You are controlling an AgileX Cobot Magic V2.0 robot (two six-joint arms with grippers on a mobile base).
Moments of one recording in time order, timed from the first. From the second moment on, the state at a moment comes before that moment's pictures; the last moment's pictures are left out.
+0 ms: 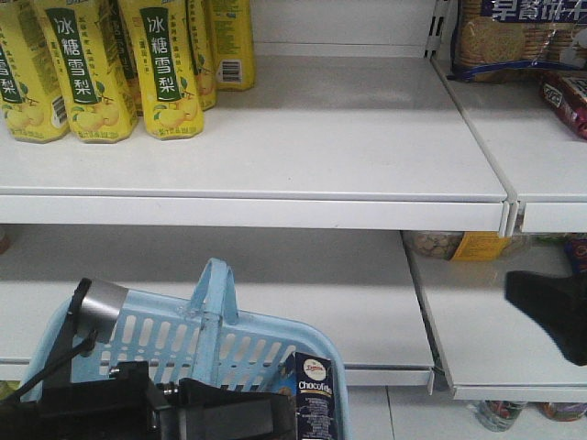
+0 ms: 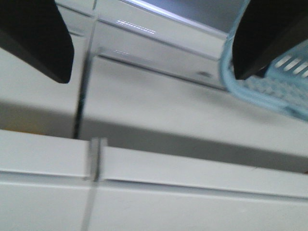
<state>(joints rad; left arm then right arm) -0.85 0.98 -0.53 -1.71 0.38 0.68 0.08 0.74 -0.80 0.41 0.83 -0.26</state>
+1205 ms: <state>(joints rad) -0.85 0.98 -0.53 -1.71 0.38 0.68 0.65 1.29 -0.71 0.71 0.45 -0.10</state>
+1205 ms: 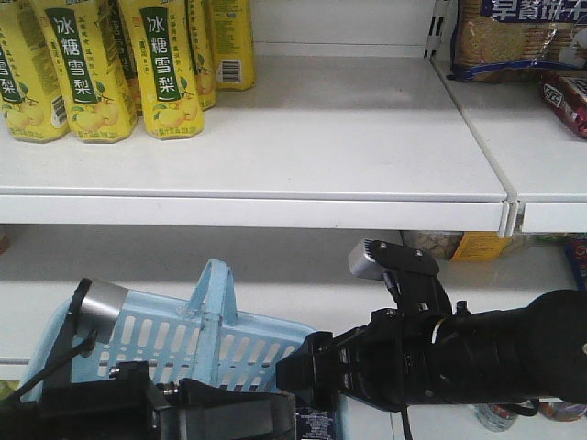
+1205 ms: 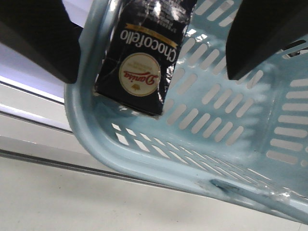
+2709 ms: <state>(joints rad) -0.84 0.98 -0.52 -1.71 0.32 0.68 0.75 1.35 -0.71 0.84 0.35 -0.10</state>
